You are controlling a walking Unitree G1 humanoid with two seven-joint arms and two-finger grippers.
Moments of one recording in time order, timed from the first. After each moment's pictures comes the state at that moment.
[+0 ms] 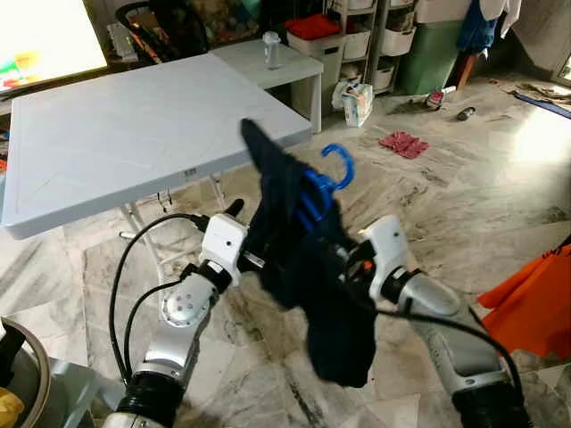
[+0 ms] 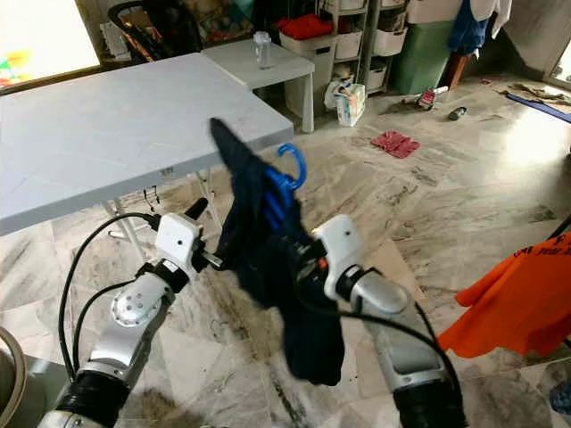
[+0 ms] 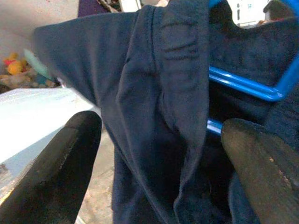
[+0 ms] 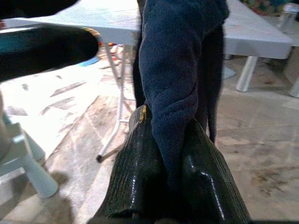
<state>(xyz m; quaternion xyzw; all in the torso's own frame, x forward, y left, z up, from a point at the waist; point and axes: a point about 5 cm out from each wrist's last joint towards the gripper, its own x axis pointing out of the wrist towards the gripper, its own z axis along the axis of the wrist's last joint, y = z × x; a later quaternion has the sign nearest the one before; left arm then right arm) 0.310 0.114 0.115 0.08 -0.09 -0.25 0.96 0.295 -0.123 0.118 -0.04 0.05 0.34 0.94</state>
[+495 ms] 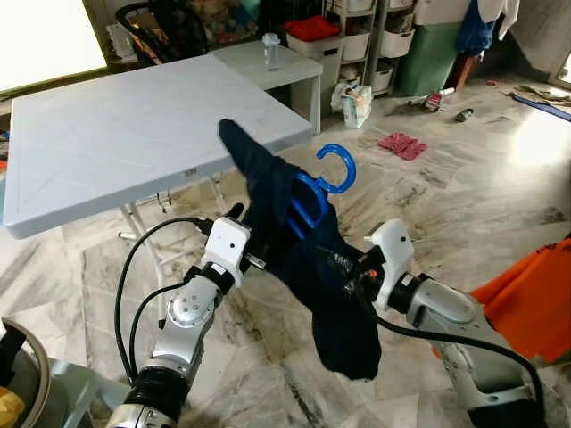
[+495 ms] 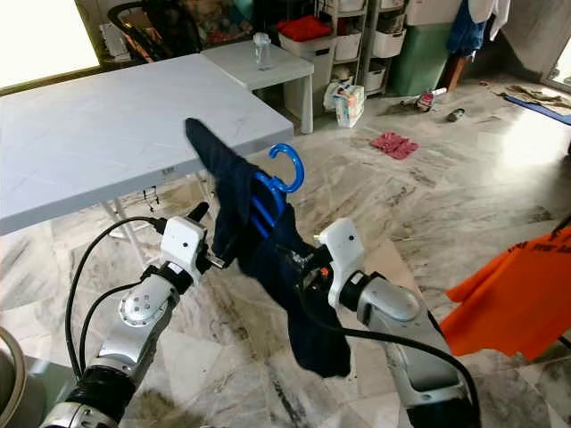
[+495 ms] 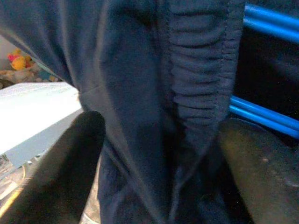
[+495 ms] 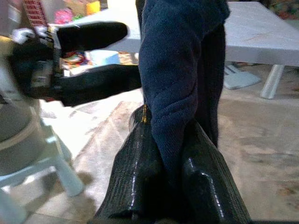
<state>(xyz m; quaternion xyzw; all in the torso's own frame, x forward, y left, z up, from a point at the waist) 0.314 0.111 0.103 0.09 -0.08 -0.23 0.96 0.276 -0.126 0.135 -0.01 0.06 0.40 0.92</state>
